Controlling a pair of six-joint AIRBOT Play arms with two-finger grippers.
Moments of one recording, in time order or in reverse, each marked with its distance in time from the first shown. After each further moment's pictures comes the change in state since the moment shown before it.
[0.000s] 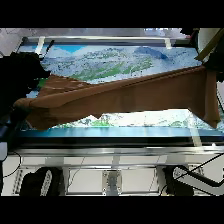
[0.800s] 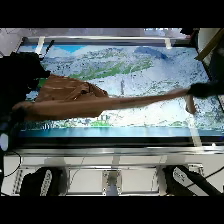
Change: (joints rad) left arm 0.083 -0.032 -0.050 0.102 -0.153 0.024; right arm 0.057 0.192 -0.597 0.005 0.020 -0.192
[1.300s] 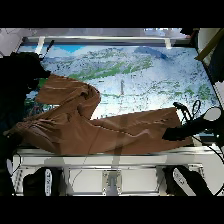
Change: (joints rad) left arm 0.079 0.315 -0.152 0.099 -0.220 0.002; right arm 0.068 0.193 -0.443 0.054 0.171 0.009
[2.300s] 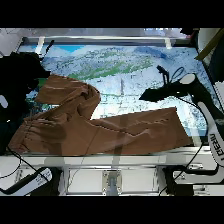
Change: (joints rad) left arm 0.079 -1.102 0.567 -0.207 0.105 0.261; right arm 0.266 -0.620 0.512 0.354 -0.381 -0.010
